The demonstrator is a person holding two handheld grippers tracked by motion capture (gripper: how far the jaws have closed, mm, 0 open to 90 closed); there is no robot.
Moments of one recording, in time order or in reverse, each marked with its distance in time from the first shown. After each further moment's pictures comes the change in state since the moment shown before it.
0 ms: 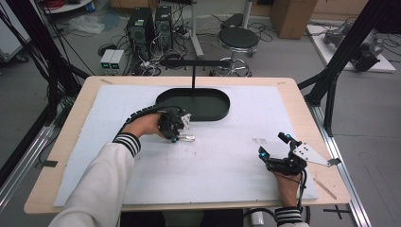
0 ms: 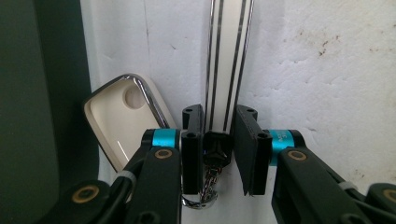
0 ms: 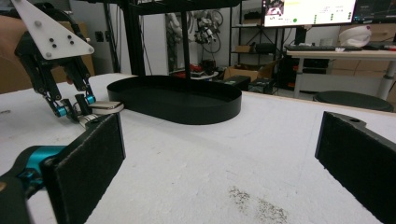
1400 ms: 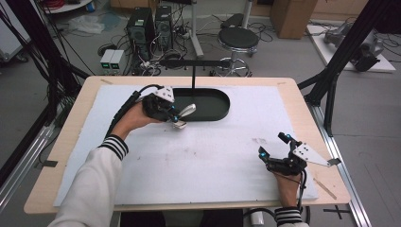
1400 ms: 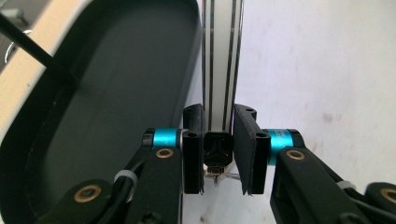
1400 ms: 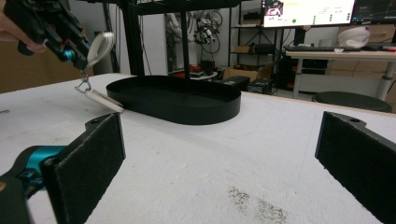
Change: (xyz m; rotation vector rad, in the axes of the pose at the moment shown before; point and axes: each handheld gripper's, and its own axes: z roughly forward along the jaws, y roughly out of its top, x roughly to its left) left arm 0.015 -0.040 -0.065 -0.560 0.145 -0.319; right arm 0.000 0.000 0.000 -0.002 -0.003 -0.005
